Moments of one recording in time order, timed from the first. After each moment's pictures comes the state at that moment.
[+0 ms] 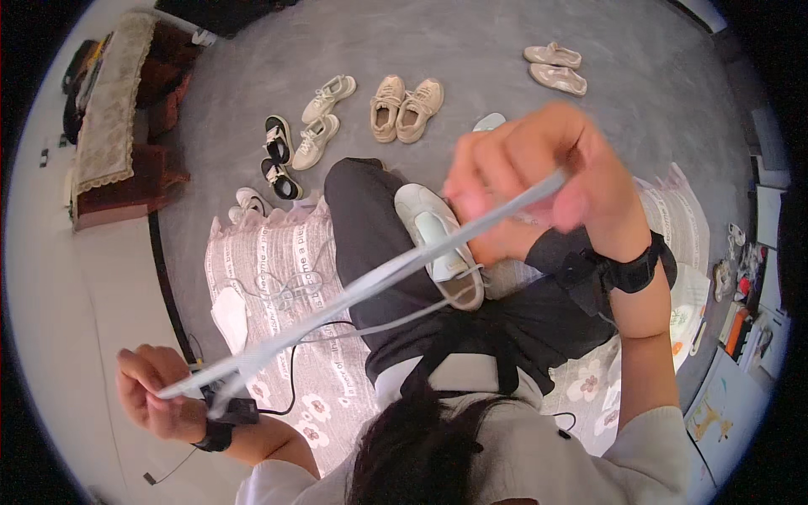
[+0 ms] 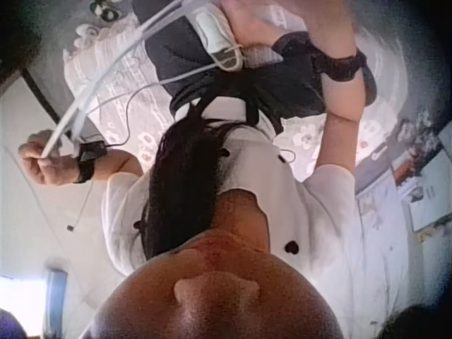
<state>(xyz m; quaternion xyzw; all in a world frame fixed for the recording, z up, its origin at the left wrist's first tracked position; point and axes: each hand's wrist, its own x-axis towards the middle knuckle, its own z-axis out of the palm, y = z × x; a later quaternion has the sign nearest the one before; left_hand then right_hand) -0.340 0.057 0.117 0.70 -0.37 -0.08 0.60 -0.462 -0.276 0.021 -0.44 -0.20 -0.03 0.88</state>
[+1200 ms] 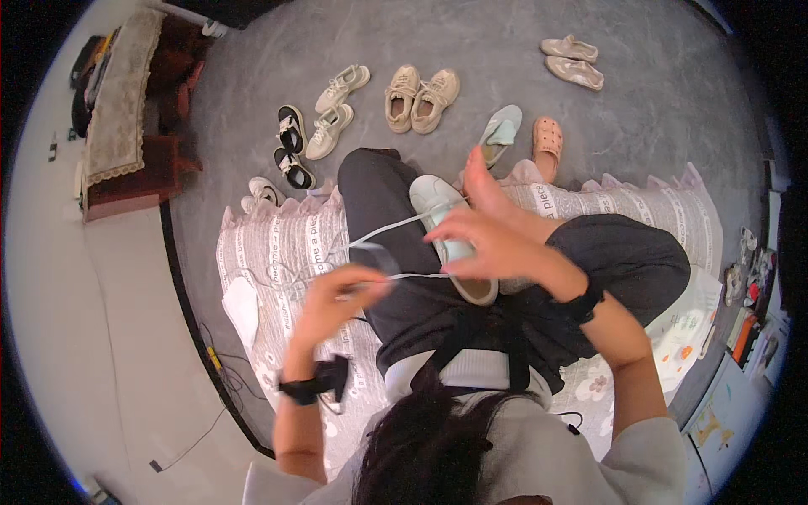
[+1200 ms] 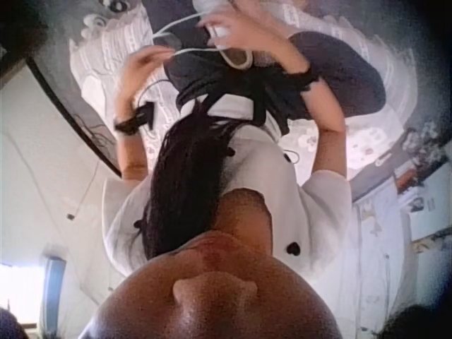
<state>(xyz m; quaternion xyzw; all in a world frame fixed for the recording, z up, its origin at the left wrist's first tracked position) -0.363 0.002 -0.025 0.77 -0.28 -0.45 0.36 -0.486 -0.203 -0.103 -0.78 0.01 -0.02 0.63</state>
